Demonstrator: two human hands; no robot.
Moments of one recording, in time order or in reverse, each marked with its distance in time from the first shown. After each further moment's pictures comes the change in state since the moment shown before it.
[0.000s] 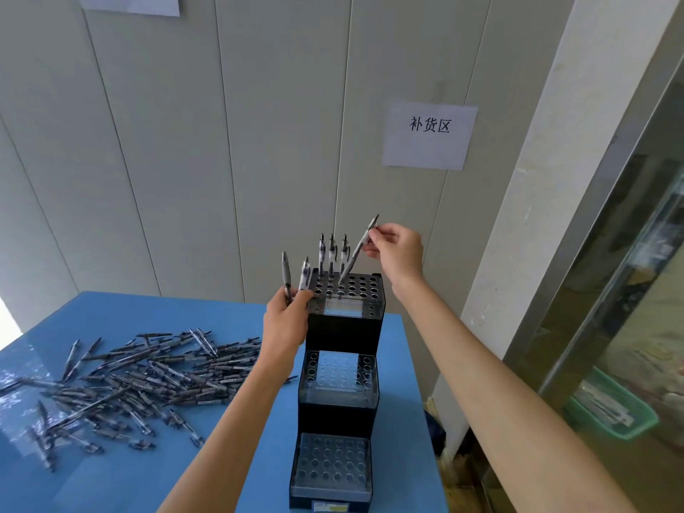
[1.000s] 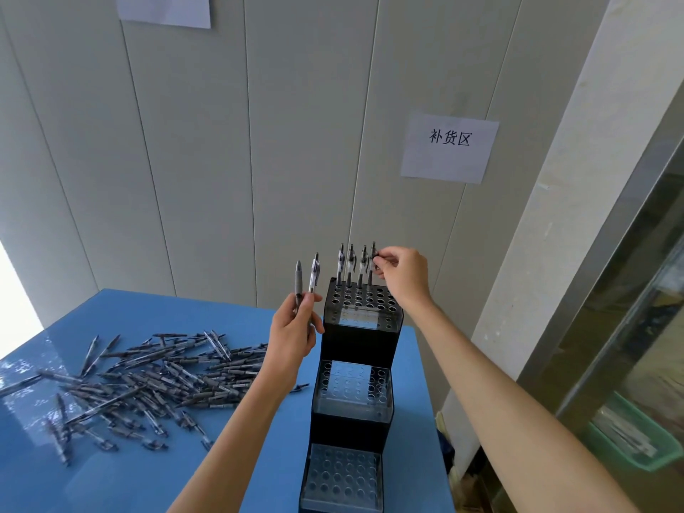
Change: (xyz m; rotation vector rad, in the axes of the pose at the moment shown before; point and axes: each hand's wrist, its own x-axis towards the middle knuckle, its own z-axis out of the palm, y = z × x) left_hand -0.007 0.003 -0.022 -0.102 -0.115 0.129; right_hand 0.009 0.028 0.010 -0.471 -0.098 -0.229
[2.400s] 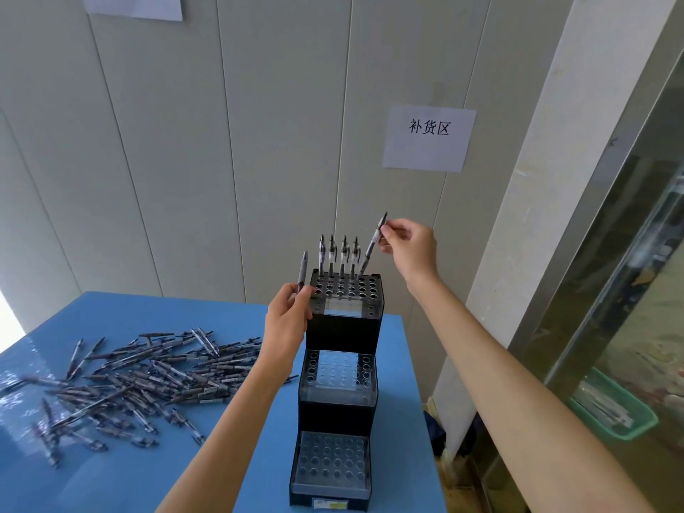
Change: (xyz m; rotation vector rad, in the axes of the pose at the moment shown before) left_hand -0.002 -0.001 0.019 0.146 0.032 -0.017; right_hand 0.002 -0.012 -0.044 0.388 0.103 0.129
